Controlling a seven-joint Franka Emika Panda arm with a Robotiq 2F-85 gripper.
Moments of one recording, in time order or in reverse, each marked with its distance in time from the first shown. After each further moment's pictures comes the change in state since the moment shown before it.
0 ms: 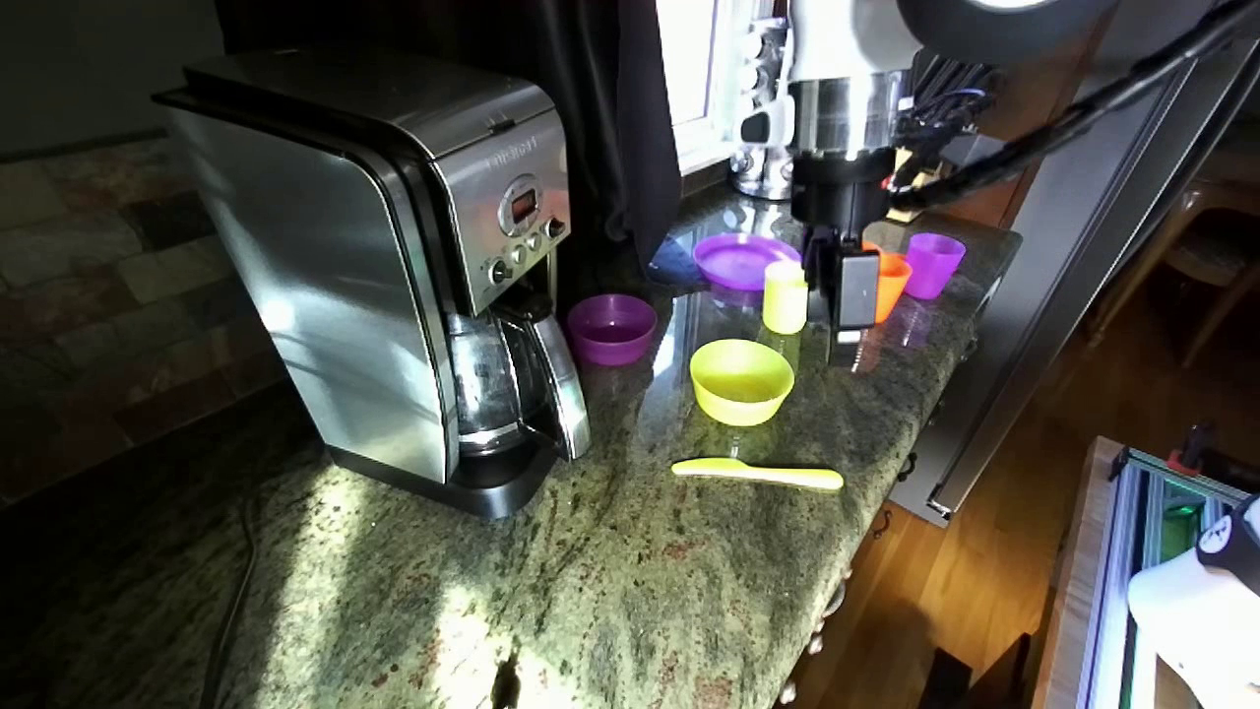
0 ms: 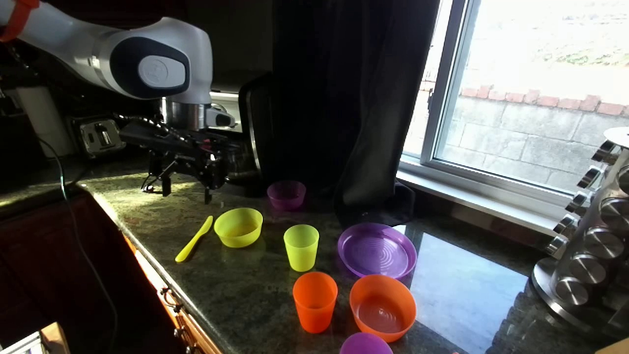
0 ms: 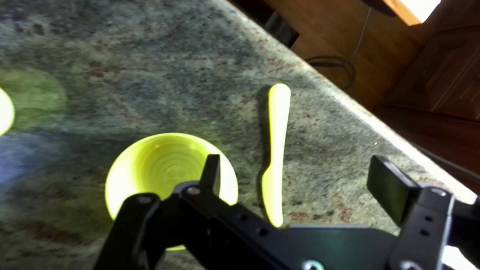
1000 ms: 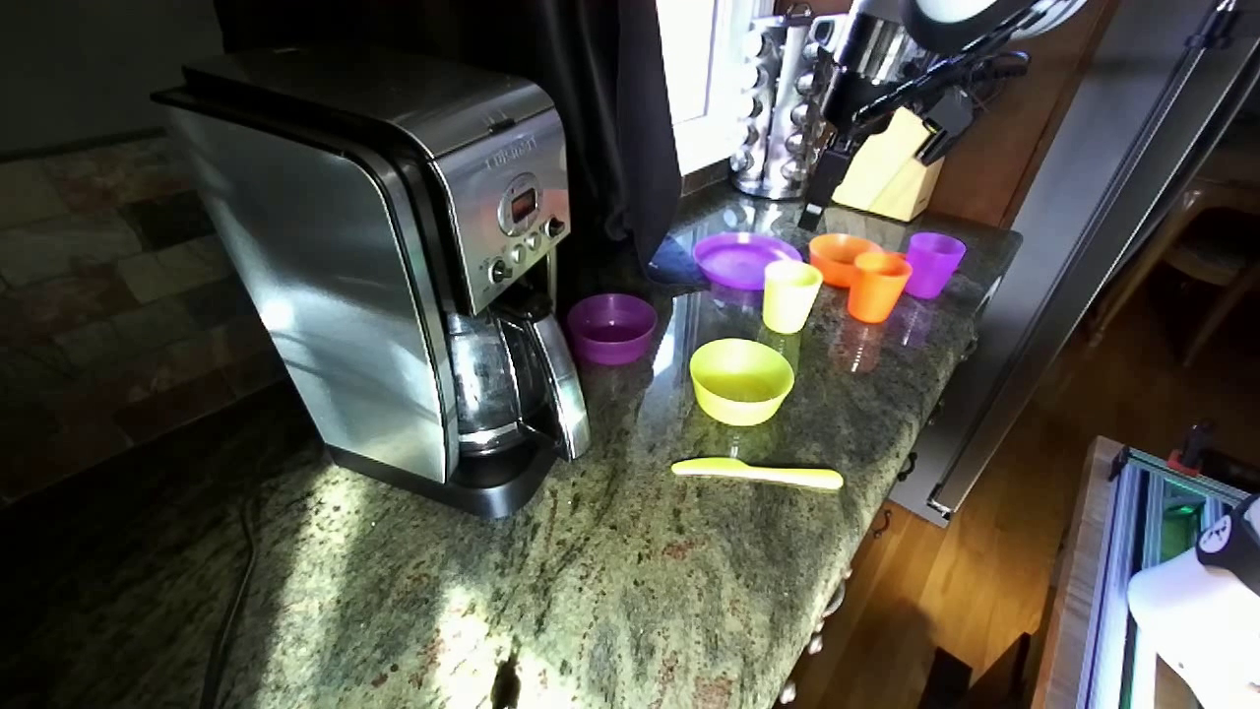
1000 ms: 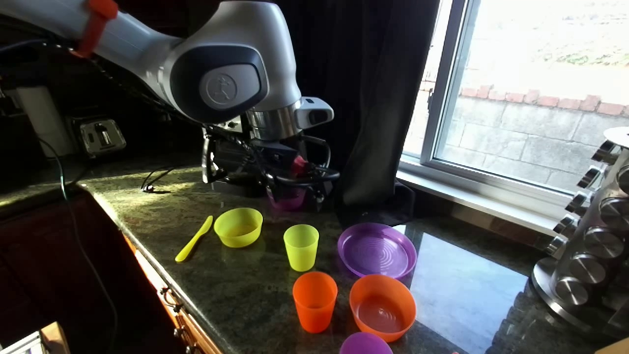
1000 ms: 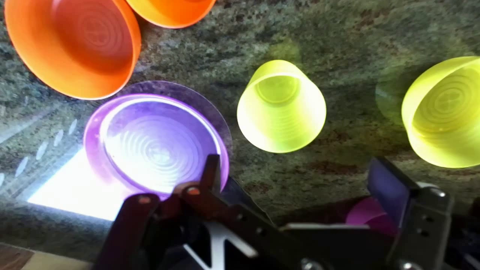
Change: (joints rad) arm -0.207 0.067 -0.225 0.035 -0.161 0.388 0.022
